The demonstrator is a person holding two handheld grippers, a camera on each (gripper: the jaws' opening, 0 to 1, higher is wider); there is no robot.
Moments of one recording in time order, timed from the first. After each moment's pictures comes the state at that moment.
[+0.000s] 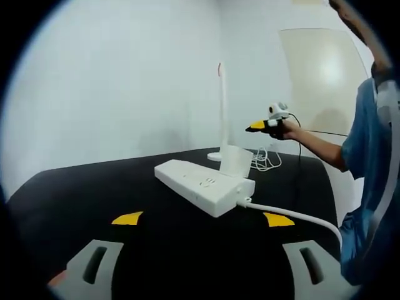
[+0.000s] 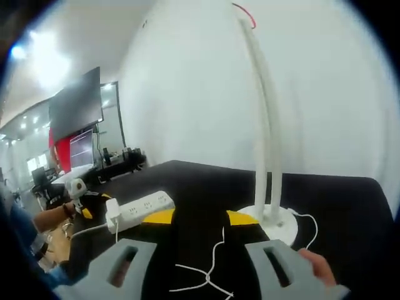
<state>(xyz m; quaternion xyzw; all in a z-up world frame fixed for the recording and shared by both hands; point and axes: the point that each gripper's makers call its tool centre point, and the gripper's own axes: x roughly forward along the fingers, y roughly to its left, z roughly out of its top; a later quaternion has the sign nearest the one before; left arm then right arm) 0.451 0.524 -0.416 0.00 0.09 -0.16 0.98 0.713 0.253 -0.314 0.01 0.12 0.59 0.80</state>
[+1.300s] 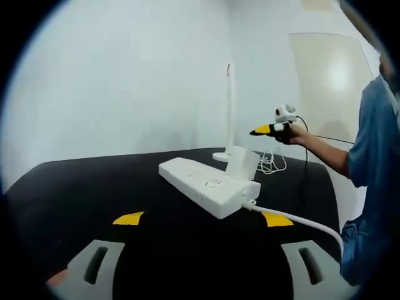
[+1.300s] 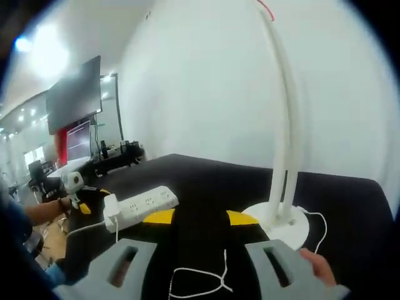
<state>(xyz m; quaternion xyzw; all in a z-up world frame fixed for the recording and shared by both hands) 0.460 0.547 -0.420 -0.02 0.09 -0.14 0.99 0.691 0.283 -0.325 -0.01 0.13 0.58 0.80</state>
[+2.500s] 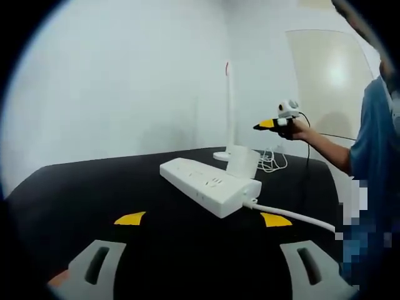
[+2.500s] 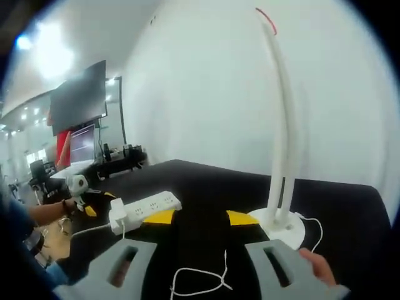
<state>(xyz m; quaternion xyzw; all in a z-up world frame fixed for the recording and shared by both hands) 0.458 0.541 -0.418 -0.01 0.09 -0.14 0.99 0.692 0.267 -0.308 -0.01 0.11 0.59 0.80</state>
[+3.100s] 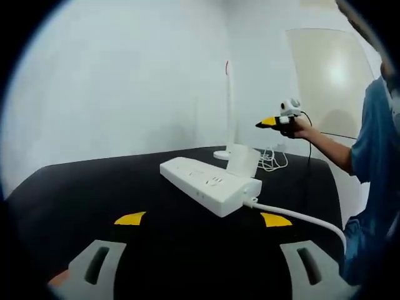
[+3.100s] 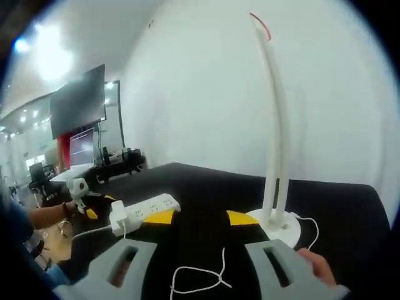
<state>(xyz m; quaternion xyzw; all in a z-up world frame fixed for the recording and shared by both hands) 0.457 0.539 -0.419 -0.01 0.09 -0.14 0.99 0.693 0.257 -0.303 0.00 0.10 0.59 0.80</state>
